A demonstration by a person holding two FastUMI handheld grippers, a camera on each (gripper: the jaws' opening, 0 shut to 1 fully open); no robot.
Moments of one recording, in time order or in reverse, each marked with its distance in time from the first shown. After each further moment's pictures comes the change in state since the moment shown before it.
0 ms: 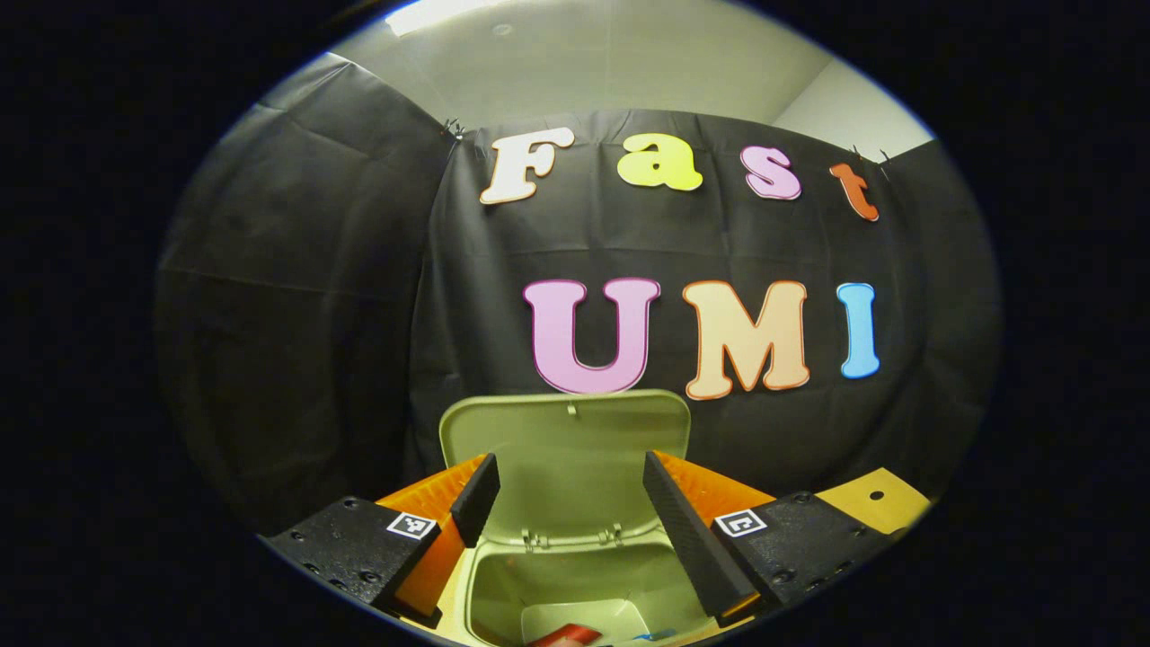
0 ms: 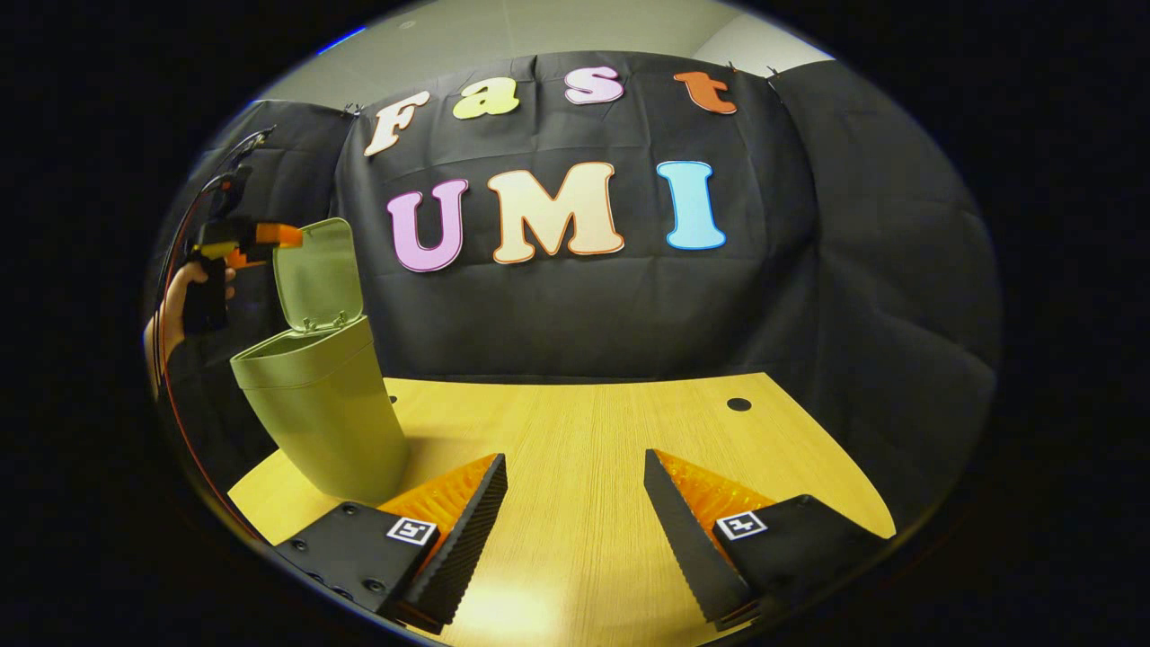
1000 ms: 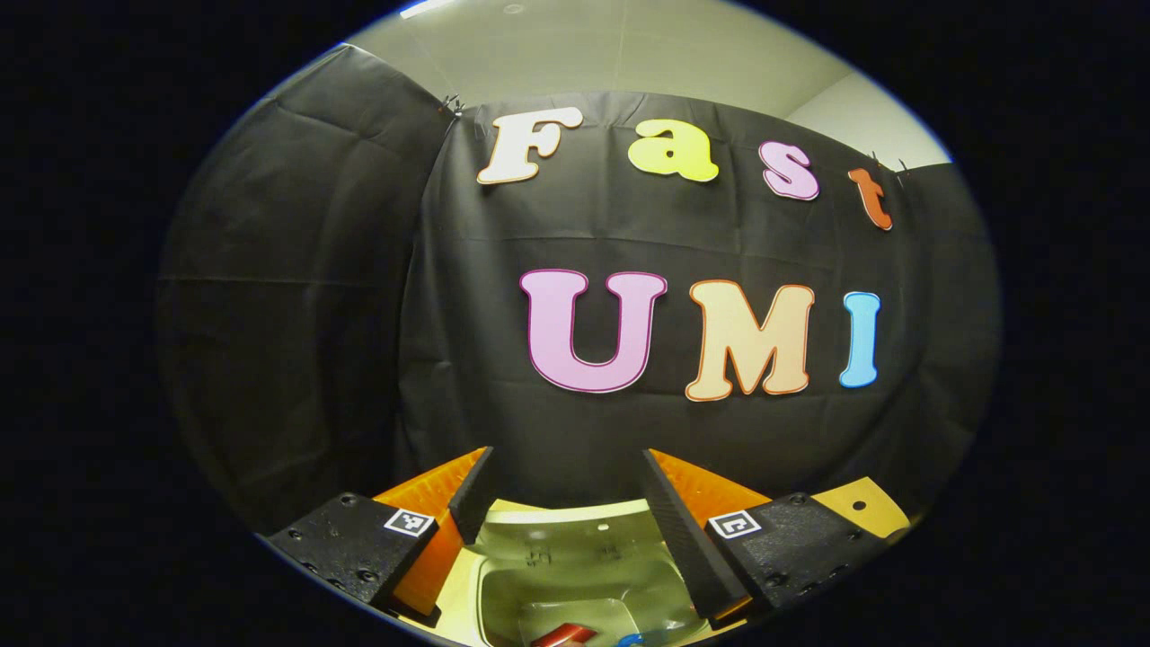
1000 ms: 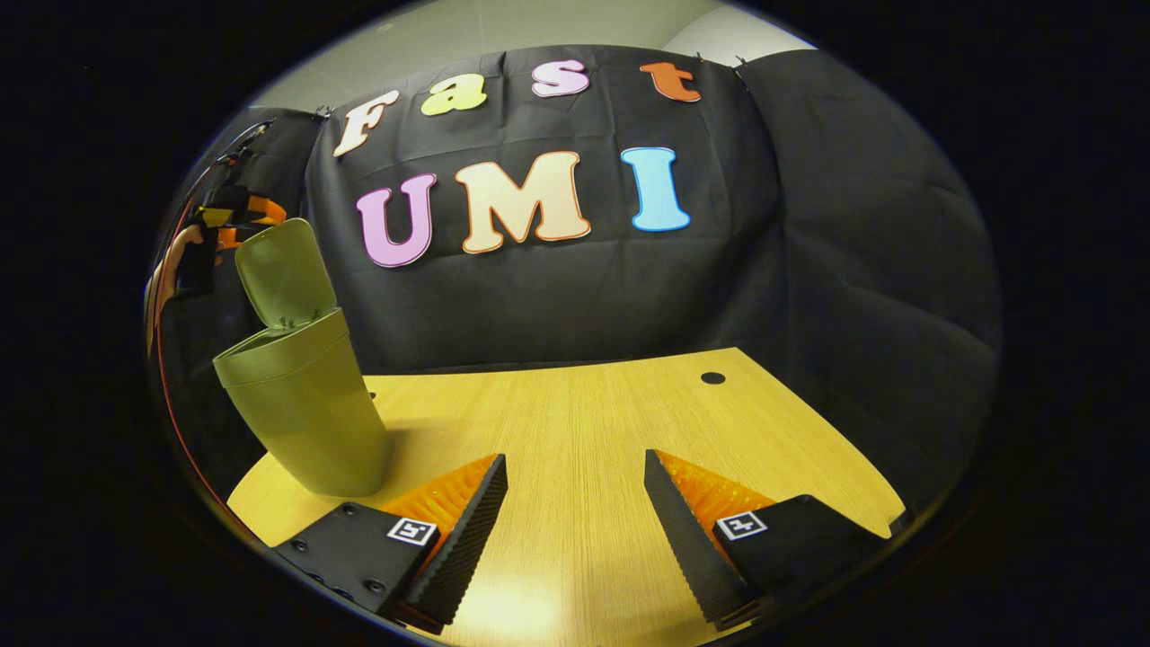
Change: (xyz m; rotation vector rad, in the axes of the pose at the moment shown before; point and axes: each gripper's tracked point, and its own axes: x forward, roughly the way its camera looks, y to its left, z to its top) left arm -0.002 0.000 -0.016 -0.028 0.139 -0.028; right arm -0.011 -0.015 -0.030 0.049 0.041 -0.048
